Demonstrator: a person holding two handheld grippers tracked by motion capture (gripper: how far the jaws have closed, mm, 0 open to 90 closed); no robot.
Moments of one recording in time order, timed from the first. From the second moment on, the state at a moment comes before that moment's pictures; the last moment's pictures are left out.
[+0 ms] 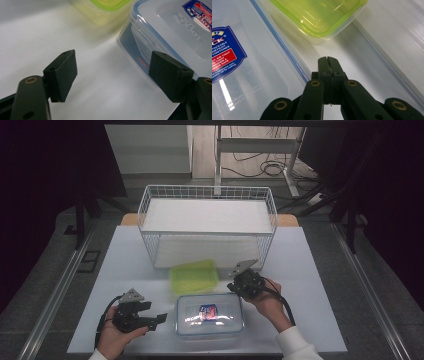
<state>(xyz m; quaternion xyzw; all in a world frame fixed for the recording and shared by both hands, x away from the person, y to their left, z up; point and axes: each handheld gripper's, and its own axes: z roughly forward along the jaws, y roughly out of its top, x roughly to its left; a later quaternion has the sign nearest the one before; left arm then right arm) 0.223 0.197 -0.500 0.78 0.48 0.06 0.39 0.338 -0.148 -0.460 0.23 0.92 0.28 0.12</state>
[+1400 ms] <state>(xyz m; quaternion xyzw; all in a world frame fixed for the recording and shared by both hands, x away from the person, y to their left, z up) 0.219 0.199 -0.491 0.76 0.49 0.05 0.43 0.260 -0.228 -0.464 0.37 0.80 0.46 0.05</state>
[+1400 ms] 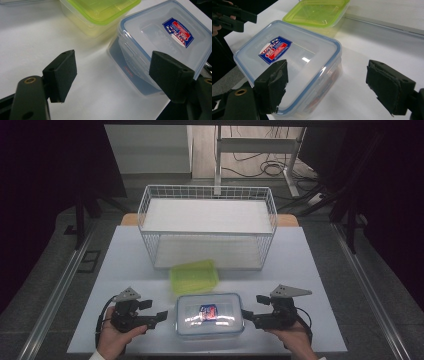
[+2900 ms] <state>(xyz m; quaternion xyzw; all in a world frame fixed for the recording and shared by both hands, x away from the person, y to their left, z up) 0.244 0.168 -0.530 0.69 0.51 -0.22 0.46 0.268 -0.210 -0.488 0.41 0.79 0.46 -0.05</state>
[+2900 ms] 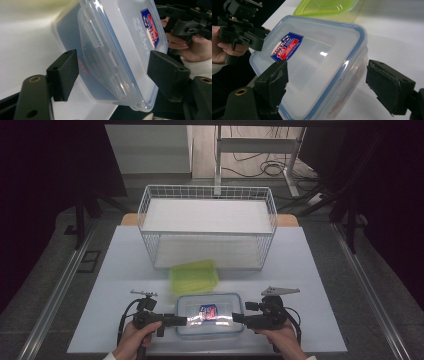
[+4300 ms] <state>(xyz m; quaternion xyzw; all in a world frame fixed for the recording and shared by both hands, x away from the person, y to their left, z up) 0.242 0.181 -0.532 0.65 0.53 -0.25 0.49 0.287 -0.231 -0.512 0.48 0.71 0.45 -0.24</state>
